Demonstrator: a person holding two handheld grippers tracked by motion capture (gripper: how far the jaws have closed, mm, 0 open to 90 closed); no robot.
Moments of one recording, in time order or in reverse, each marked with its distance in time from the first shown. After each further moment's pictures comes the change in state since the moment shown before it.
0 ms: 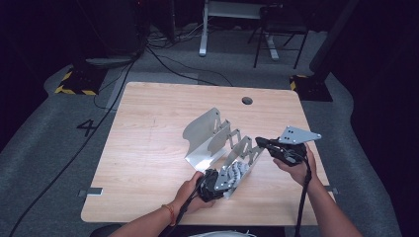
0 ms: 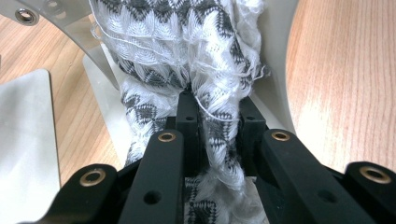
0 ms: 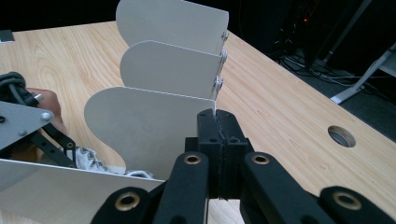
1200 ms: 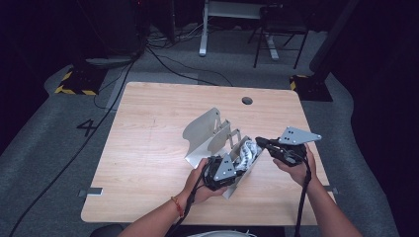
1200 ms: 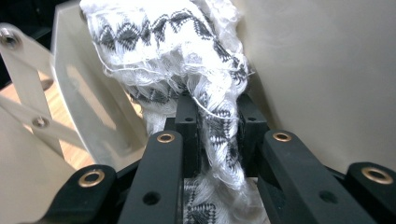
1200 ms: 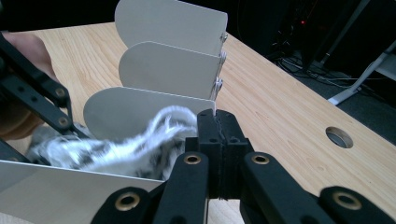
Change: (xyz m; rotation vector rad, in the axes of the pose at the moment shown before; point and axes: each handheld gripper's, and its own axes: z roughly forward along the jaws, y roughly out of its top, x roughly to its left) left arm 0.012 0.049 -0.035 -0.317 0.043 -0.003; right arm 0.001 -0.001 0.000 -0.007 -0.006 -0.003
